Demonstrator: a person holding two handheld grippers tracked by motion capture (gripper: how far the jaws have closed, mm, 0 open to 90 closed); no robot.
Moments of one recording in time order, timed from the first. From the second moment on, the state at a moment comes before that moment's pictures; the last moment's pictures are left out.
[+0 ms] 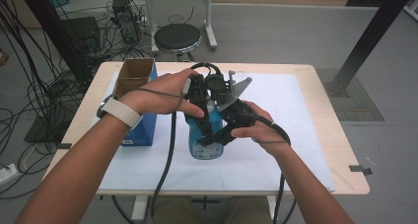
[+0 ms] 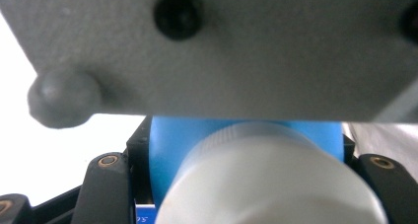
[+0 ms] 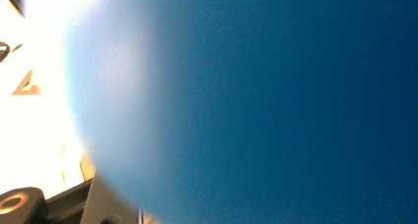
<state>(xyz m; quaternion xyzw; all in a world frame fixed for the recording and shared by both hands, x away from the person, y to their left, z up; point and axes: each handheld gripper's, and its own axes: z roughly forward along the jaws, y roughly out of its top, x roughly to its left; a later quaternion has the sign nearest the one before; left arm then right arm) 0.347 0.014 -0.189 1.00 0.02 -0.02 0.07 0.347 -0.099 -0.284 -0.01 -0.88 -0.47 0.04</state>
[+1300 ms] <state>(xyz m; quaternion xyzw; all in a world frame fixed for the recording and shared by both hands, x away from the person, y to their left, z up) 0.350 0.019 -0.192 1.00 0.03 -0.03 0.08 0.348 -0.097 -0.285 0.00 -0.88 -0.46 0.05</state>
